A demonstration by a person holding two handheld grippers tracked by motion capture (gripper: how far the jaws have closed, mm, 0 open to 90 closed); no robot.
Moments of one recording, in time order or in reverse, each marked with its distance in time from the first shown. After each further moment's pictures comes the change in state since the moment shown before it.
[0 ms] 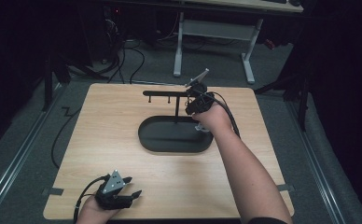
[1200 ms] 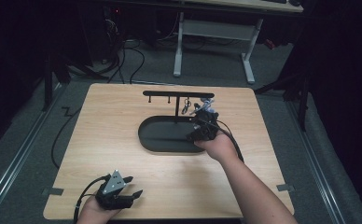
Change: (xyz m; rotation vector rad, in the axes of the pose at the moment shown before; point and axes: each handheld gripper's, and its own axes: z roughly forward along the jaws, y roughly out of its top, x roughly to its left) left arm -0.002 0.004 -0.002 -0.015 -0.006 0.016; right arm 0.017 -0.083 0.027 -0.021 0.089 -0.029
